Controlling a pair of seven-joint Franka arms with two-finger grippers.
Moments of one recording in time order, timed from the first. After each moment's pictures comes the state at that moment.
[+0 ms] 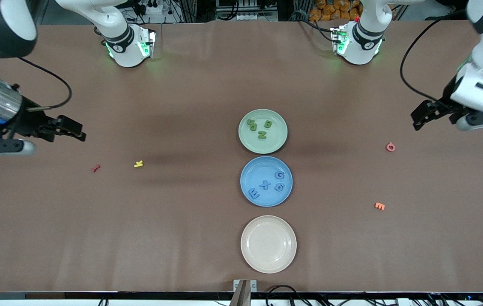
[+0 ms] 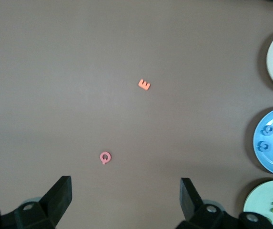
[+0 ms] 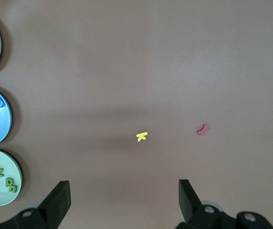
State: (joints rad) left arm -0.09 -0.10 -0.04 -1.82 0.09 1.85 -0.29; right arm 0.13 0.09 -0.07 -1.61 0.14 1.70 0.08
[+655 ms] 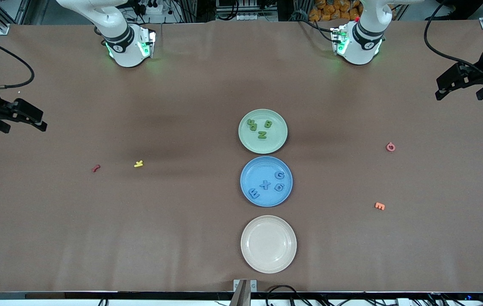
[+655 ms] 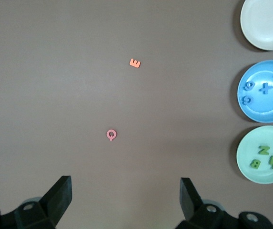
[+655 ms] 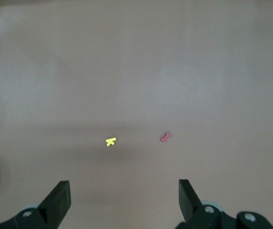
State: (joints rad) left arm -0.07 -0.11 0.00 -1.63 0.02 1.57 -0.05; right arm 0.09 0.02 -0.10 -1.57 0.05 1.67 -0.03
